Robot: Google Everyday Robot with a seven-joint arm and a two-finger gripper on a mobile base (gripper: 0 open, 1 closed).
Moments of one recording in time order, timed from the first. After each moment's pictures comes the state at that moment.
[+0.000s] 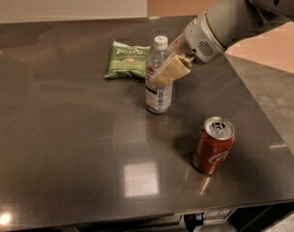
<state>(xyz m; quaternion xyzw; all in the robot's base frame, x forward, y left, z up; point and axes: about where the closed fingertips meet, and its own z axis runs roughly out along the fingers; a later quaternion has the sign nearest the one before) 0.547 -0.042 0.937 -0.58 0.72 0.21 0.31</state>
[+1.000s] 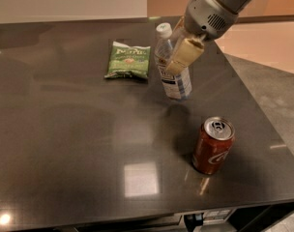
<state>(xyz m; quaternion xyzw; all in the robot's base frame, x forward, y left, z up) 0.542 -0.061 0.971 -0.67 0.69 0.14 0.23</state>
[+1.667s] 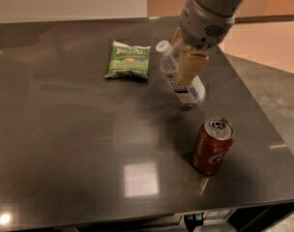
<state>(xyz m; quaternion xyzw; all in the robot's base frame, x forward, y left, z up) 0.524 -0.076 0.952 -0.75 0.65 0.05 0.15</state>
